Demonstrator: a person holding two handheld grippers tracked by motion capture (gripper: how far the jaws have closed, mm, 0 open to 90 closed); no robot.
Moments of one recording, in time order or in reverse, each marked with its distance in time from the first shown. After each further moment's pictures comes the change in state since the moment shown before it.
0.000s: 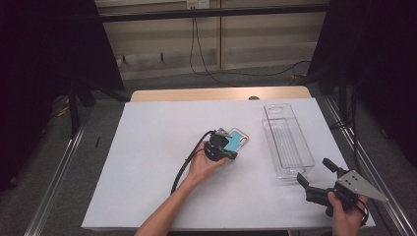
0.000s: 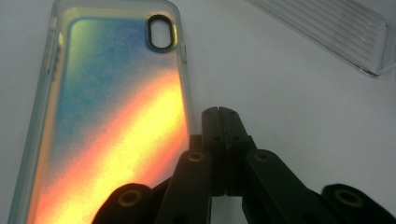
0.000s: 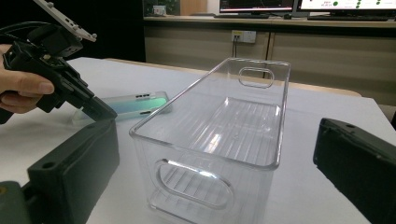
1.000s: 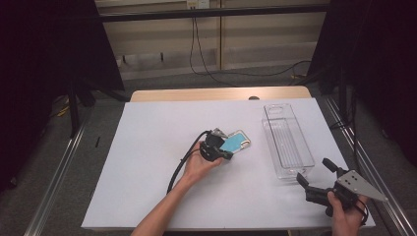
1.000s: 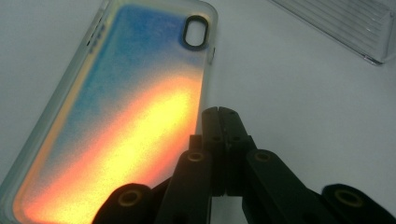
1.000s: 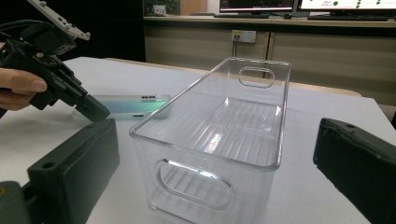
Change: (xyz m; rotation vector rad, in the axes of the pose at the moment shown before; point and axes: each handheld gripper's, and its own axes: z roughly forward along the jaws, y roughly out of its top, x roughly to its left) left arm 0.007 -0.006 -0.009 0.008 0.005 0.013; right arm 0.000 0.000 0.000 0.002 0.000 -0.003
